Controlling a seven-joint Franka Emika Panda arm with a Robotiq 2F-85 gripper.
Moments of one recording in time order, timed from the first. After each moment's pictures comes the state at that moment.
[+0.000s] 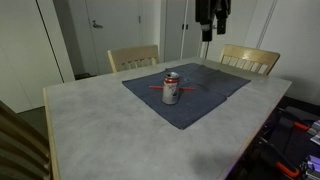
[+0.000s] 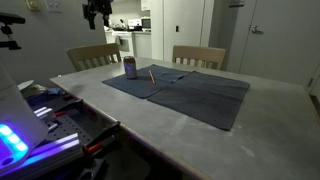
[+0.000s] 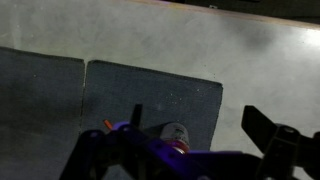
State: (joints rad) arm 0.15 -0.23 0.31 -2.35 -0.02 1.96 0.27
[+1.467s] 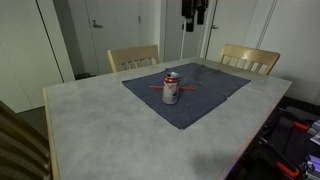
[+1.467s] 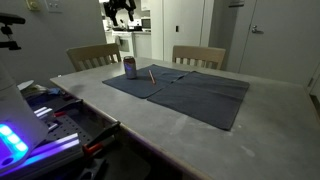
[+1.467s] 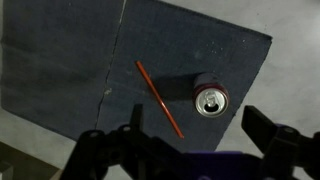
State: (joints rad) arm 0.15 -0.11 0.19 -2.22 -0.22 2.08 0.12
